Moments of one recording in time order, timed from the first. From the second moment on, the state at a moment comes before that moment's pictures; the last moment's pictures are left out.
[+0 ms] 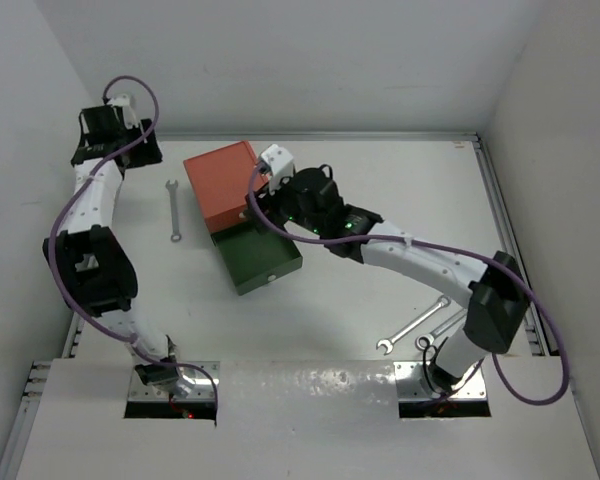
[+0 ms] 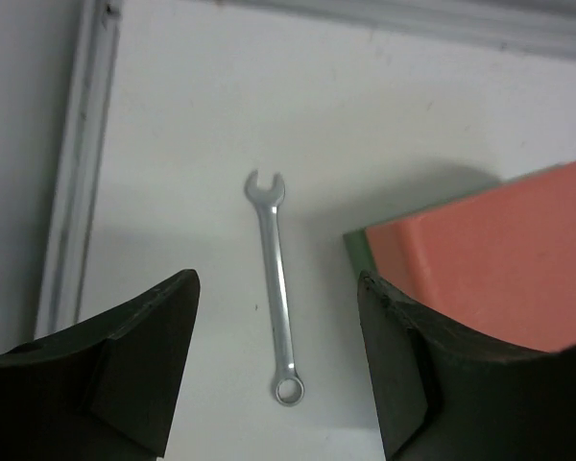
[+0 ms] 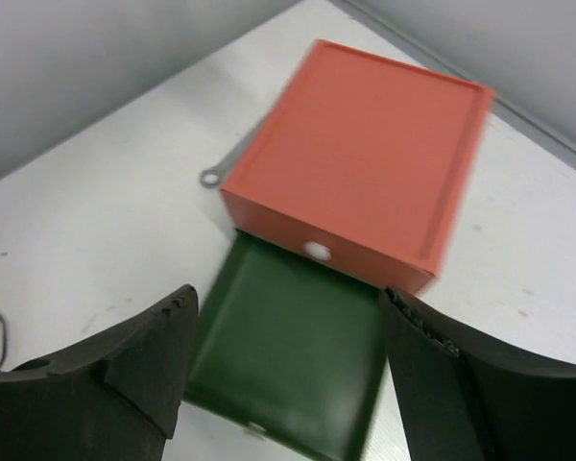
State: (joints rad) left arm 0.26 1.73 1.61 -0.47 0.17 0.00; right arm 0.91 1.64 1.32 0.07 0.05 0.03
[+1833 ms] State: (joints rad) left arm 0.26 1.87 1.51 -0.47 0.08 0.07; right arm 0.83 1.26 0.97 0.03 0.39 -0.09
